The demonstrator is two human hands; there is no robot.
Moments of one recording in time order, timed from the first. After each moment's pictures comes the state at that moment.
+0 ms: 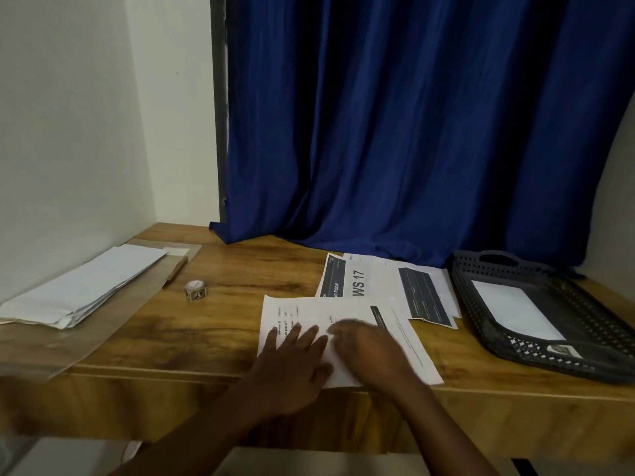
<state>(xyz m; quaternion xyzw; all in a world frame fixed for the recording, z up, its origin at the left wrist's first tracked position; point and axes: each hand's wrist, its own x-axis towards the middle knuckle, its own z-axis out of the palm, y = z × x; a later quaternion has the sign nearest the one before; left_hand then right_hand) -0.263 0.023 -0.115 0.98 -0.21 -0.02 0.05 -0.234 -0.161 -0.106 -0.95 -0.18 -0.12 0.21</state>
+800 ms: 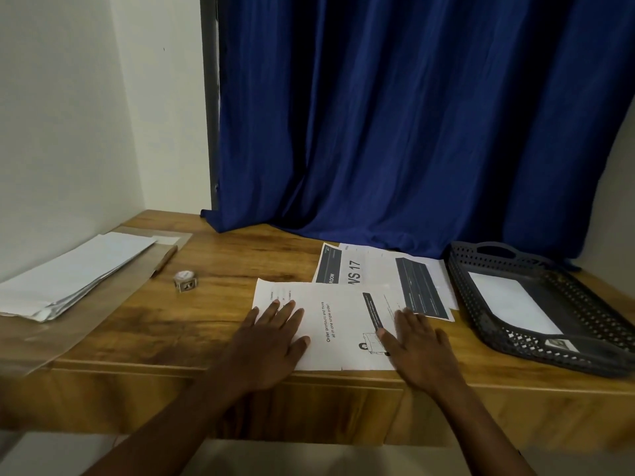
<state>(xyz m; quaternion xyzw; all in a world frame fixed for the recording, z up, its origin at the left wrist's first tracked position) -0.230 0.048 -0.127 0.98 -0.18 0.04 0.04 -0.229 -0.240 -0.128 -0.99 0.02 -0.03 0.10</state>
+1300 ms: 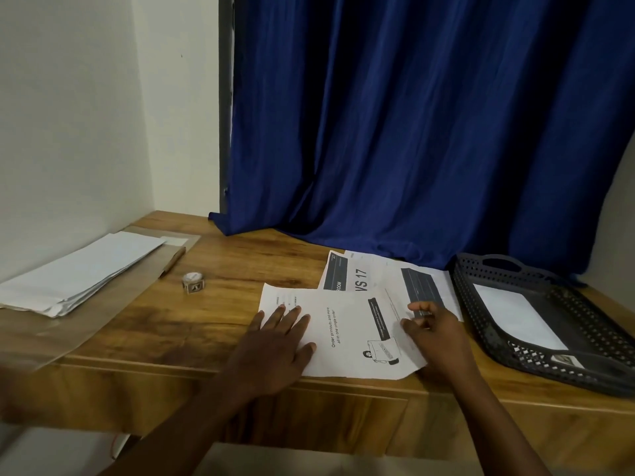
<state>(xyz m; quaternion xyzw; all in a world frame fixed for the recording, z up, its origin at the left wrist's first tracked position) -0.233 0.048 -0.130 0.98 -0.18 0.05 0.06 -0.228 -0.242 -0.085 -0.89 0.06 -0.15 0.42</state>
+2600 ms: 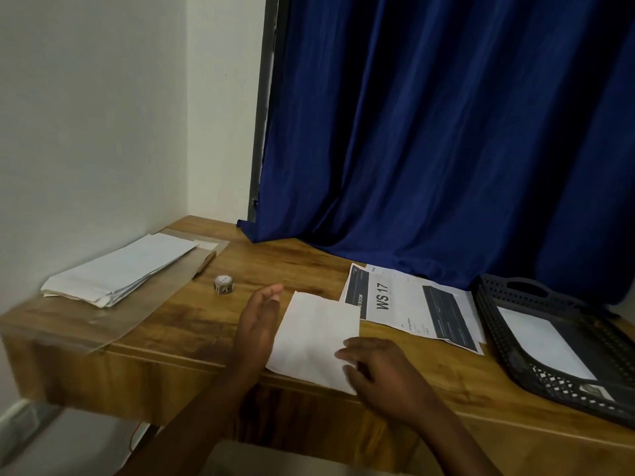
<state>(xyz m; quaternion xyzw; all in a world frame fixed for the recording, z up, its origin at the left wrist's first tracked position) -0.250 0.077 -0.106 0.68 0.04 0.25 0.68 -0.258 -0.152 -0.093 -0.96 -0.26 -0.05 0.13</state>
